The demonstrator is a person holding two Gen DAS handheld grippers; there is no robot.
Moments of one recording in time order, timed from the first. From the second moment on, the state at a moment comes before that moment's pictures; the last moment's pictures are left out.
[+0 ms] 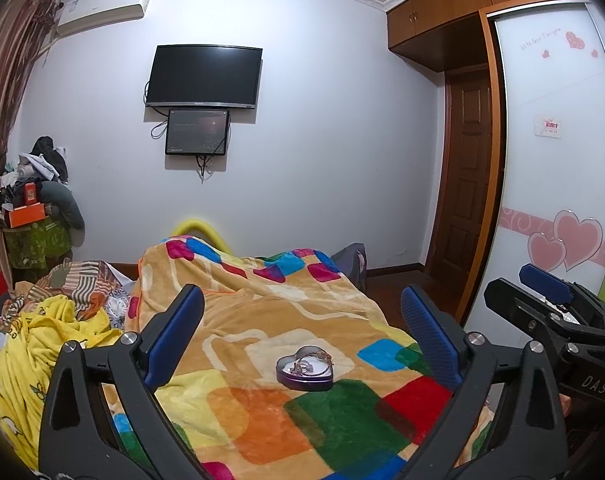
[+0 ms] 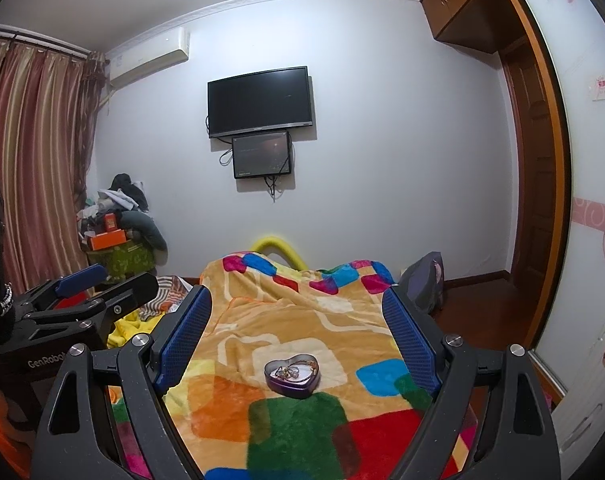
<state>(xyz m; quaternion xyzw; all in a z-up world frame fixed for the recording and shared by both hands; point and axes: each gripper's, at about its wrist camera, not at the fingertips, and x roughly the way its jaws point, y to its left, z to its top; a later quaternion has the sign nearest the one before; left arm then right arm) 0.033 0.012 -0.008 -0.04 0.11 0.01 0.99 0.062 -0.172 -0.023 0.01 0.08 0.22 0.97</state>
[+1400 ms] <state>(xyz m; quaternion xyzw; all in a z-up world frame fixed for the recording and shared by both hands) 0.034 0.011 -0.009 -0.06 0.11 0.00 0.99 0.064 -0.174 -0.024 0.00 0.08 0.22 0.97</state>
